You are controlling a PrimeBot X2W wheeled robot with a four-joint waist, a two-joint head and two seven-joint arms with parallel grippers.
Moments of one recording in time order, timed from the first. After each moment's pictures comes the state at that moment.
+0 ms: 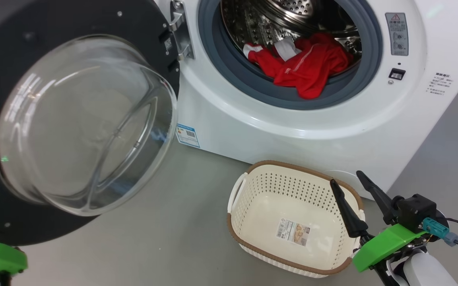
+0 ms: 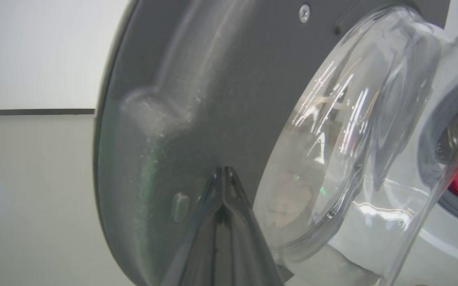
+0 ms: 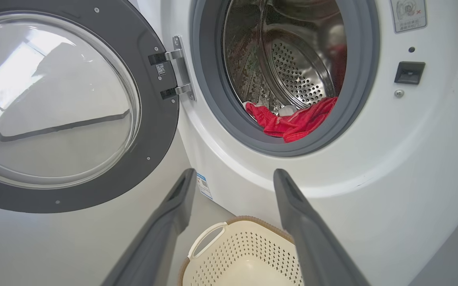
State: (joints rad) left arm -0.19 0.32 0.04 0.35 -0.54 0.09 -0.20; right arm -0.21 -0.22 0.21 0.30 0.34 0.13 -0.25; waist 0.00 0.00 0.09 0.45
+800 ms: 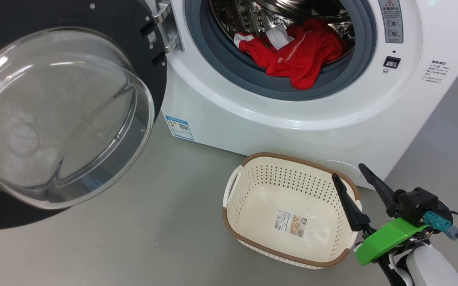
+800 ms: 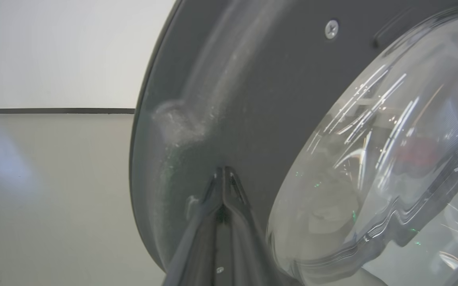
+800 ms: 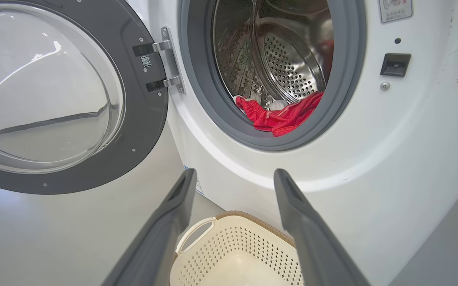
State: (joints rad) left arm -0.46 0.38 0.14 0.74 -0.49 0.01 -0.25; right arm -0.24 -0.24 0.21 0.30 0.32 0.13 -0.25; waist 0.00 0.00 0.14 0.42
